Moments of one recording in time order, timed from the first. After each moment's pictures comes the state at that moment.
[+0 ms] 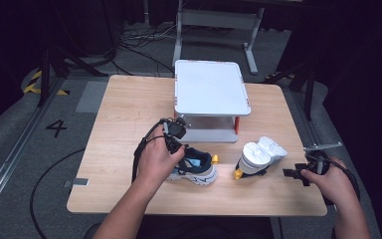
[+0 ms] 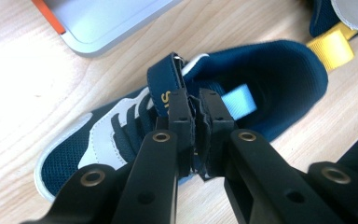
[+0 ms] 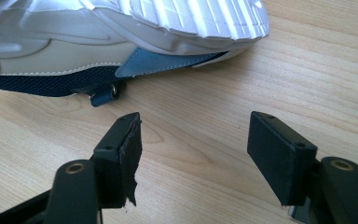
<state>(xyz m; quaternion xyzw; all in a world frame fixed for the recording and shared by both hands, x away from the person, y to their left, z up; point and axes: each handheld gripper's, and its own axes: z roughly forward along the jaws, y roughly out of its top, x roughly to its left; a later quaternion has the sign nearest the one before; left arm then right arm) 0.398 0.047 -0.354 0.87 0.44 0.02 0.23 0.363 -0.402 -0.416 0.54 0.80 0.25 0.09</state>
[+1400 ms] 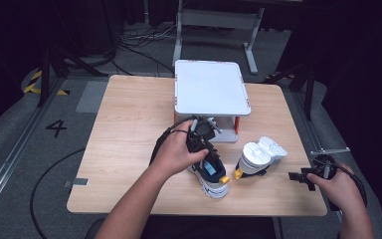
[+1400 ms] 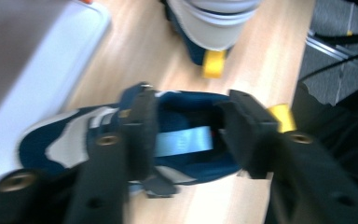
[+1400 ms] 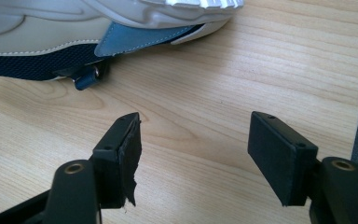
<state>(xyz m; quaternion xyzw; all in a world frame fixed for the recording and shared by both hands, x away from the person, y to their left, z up) 0.392 -0.019 -0.337 0.94 0.20 -0.02 0.28 0.350 -0.416 -0.419 0.56 0.78 0.25 0.09</state>
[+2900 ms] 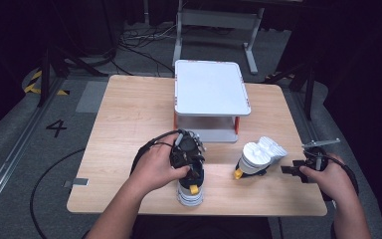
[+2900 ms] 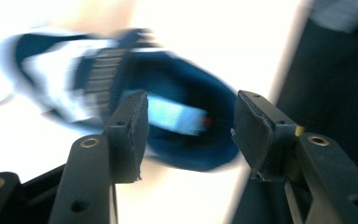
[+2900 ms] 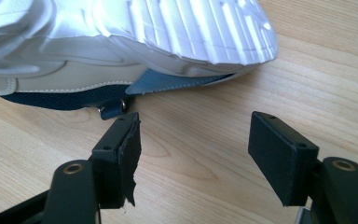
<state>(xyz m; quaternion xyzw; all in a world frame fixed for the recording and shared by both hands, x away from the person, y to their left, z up) 0.378 0.029 -0.347 0.95 0.23 0.00 0.19 0.371 -0.398 -0.412 0.53 0.80 0.26 0.09</state>
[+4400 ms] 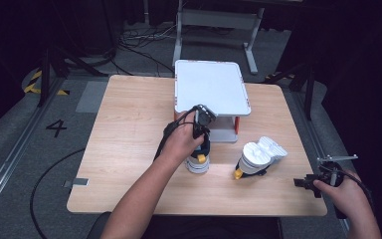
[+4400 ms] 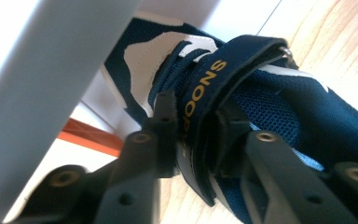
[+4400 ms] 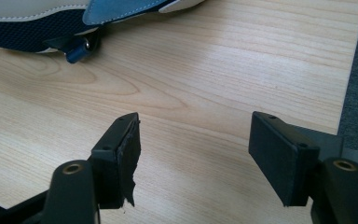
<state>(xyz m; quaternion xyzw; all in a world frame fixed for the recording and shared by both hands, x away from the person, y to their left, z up) 0.468 -0.021 -0.380 0.92 0.29 0.19 0.15 0.332 -0.431 -0.424 0.57 0.78 0.25 0.09</state>
